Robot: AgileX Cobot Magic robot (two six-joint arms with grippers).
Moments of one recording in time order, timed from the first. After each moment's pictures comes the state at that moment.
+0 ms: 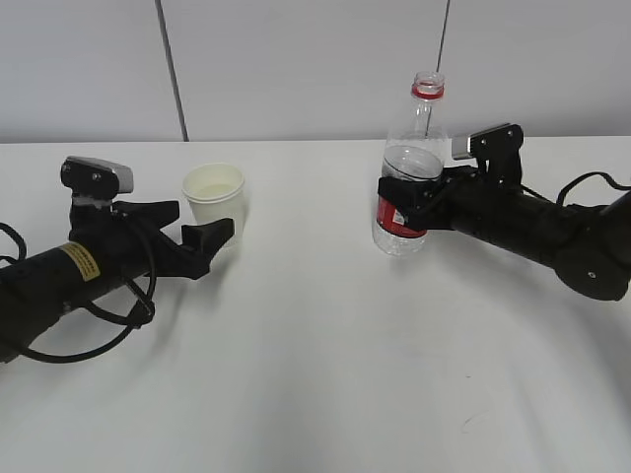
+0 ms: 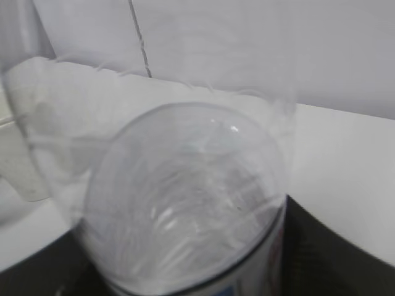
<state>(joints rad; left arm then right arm) -0.22 2.09 -0.72 0.46 -1.10 -0.32 0.07 2.19 -1.02 -0.67 -0.99 0.40</state>
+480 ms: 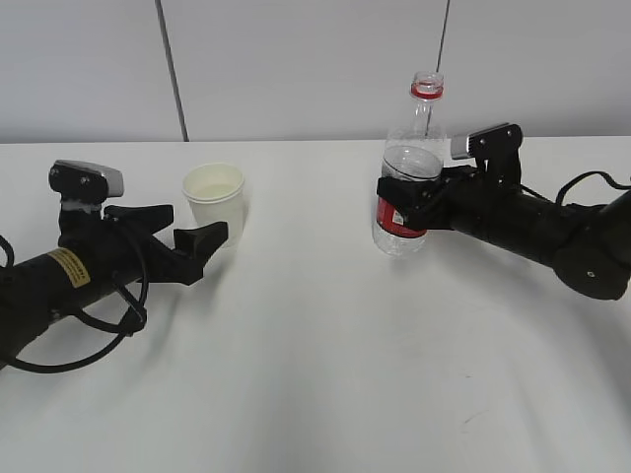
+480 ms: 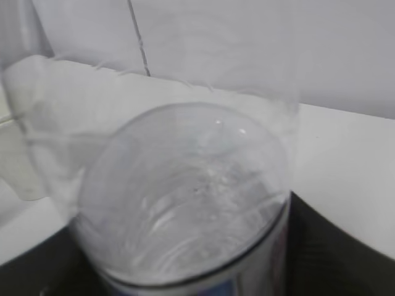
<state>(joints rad) -0.22 2.06 -0.67 0.45 -1.12 -0.32 0.07 2.19 -1.03 -0.67 -0.98 0.40</state>
